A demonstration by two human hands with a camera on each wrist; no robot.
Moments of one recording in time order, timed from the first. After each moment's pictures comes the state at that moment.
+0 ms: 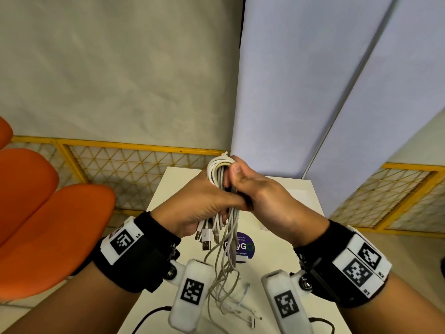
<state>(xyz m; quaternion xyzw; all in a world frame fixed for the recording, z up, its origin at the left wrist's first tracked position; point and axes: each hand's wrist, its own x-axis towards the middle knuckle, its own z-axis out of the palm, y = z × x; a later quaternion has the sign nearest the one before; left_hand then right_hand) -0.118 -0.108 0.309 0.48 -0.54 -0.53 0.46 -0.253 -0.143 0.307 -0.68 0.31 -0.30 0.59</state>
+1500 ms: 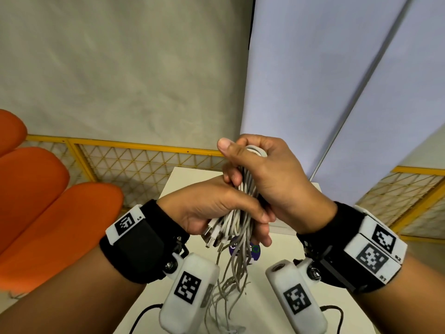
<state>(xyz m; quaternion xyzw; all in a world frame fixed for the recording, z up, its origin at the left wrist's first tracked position) -0.118 -0.100 0.339 0.40 -0.52 -0.70 0.27 -0.237 -0.131 0.356 -0.62 0.31 -0.42 0.59</state>
